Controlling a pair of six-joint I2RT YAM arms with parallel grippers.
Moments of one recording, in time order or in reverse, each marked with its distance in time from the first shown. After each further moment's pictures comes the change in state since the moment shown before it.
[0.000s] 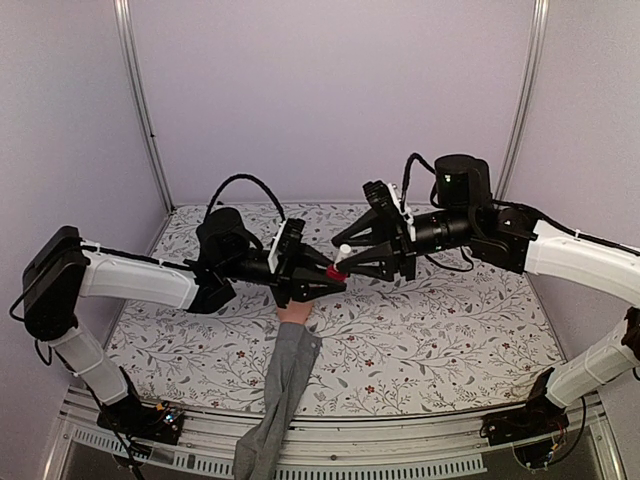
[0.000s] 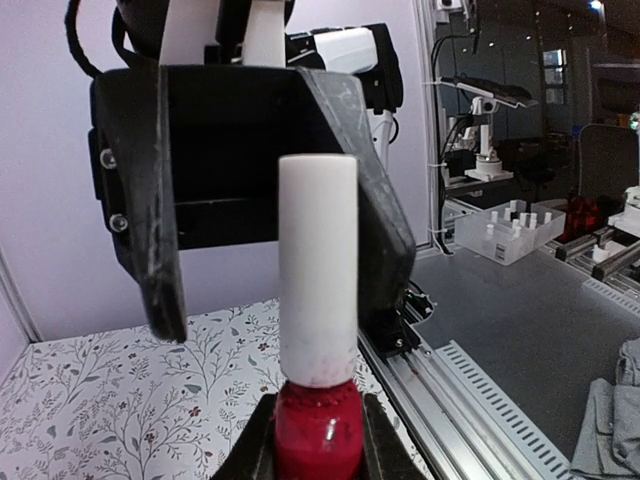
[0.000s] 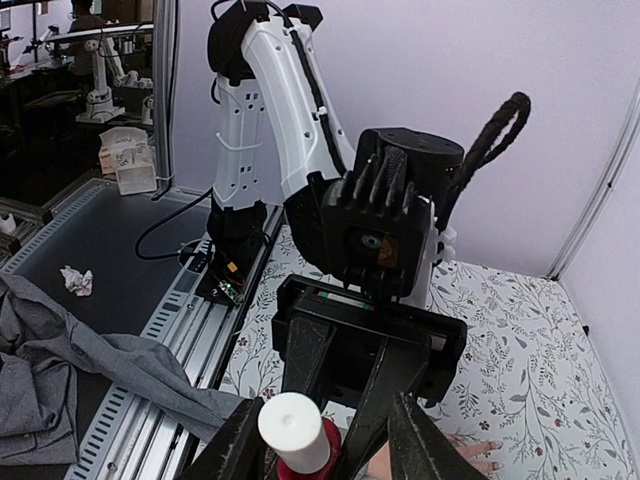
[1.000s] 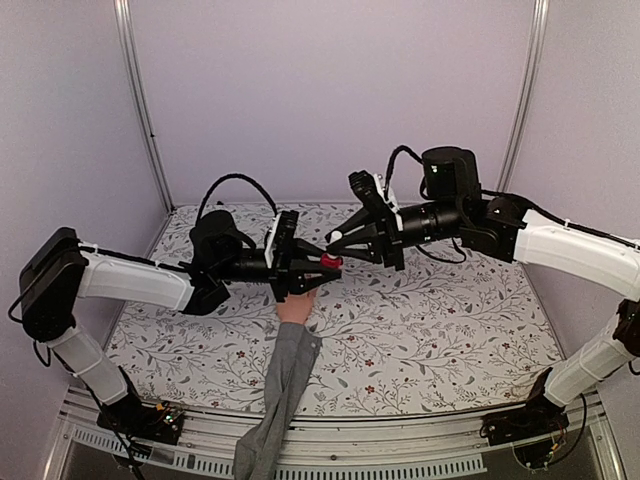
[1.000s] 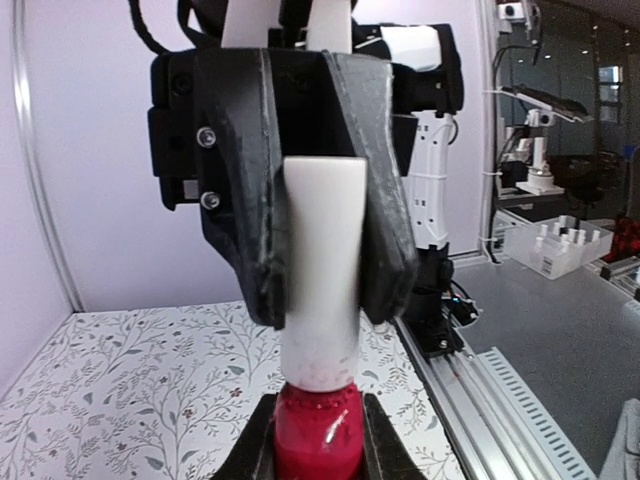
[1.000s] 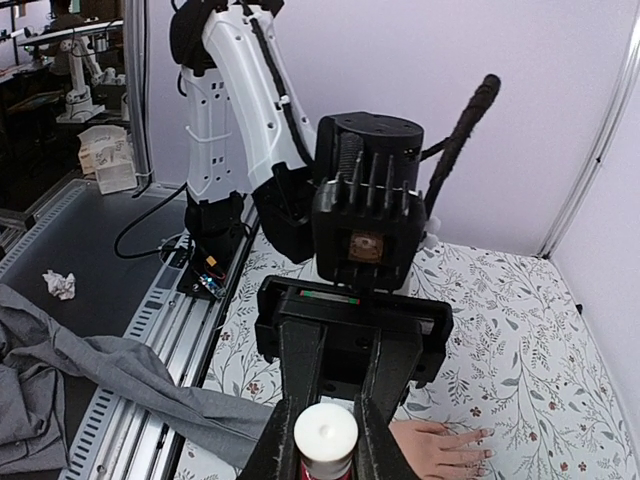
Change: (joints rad) left arm 0.030 -0.007 -0.037 0.034 -0.096 -0.044; right arm 0.003 0.069 0.088 -0.071 0.033 -0.002
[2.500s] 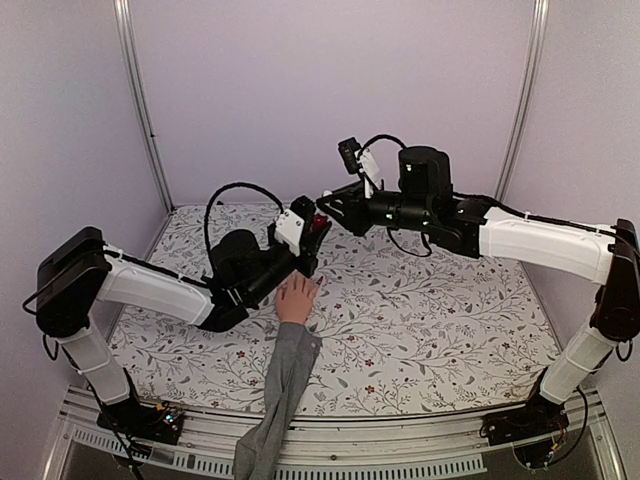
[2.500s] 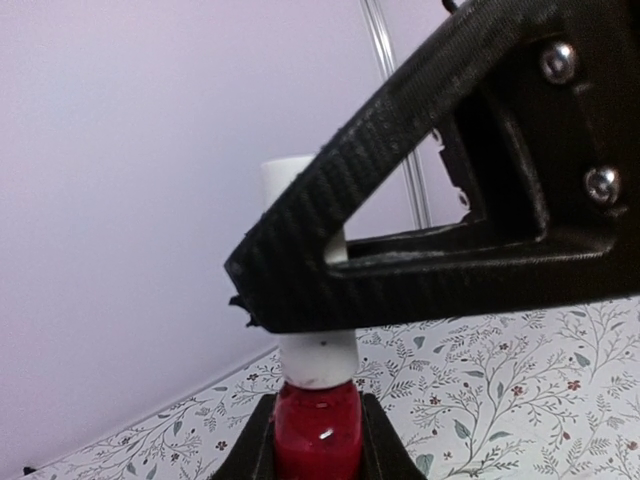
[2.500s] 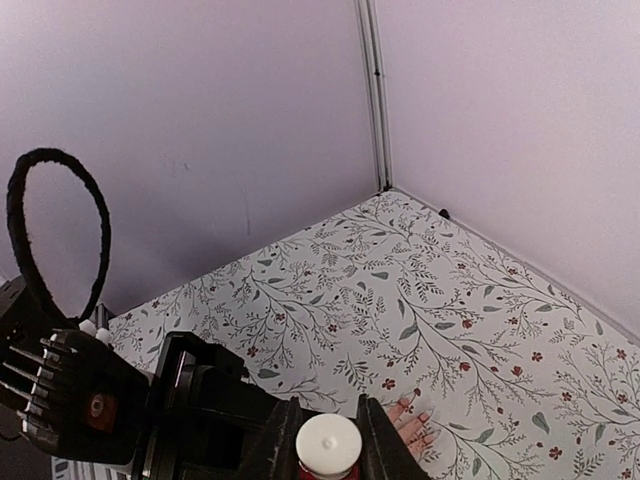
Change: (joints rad) left arm -0.137 0.094 0.010 0.095 -1.128 0.305; right arm -0.011 0.180 0.071 0.235 0.529 0.478
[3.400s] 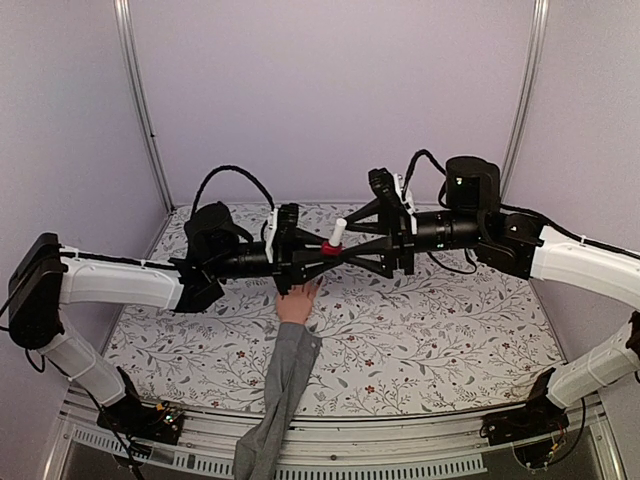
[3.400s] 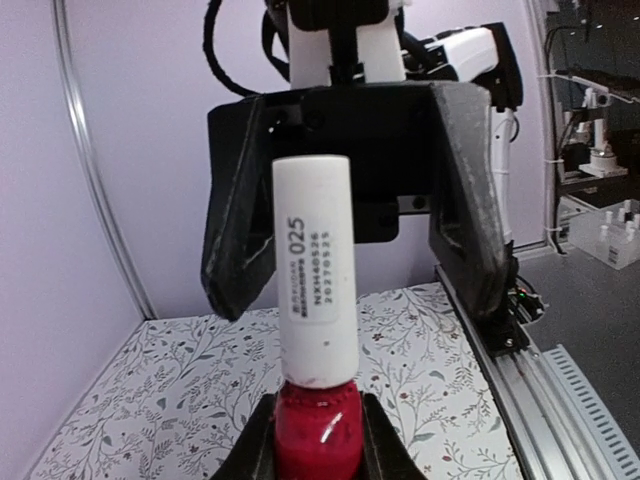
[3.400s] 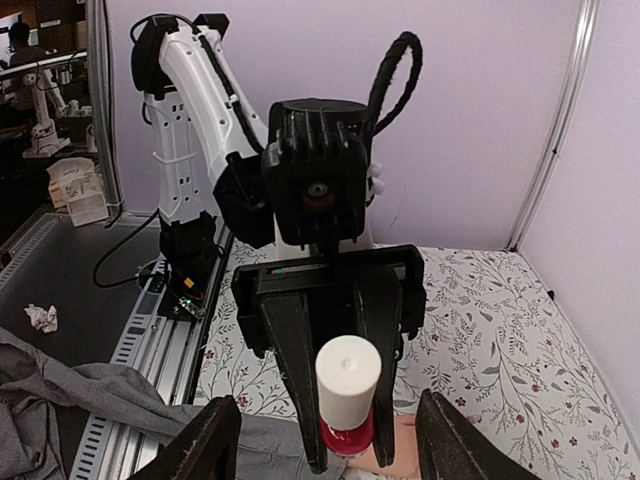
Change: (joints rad) left arm 0.108 -0.184 -0.005 -0.215 0.916 -0.147; right arm 0.008 -0.289 -0.208 -0.075 -0.400 -0.338
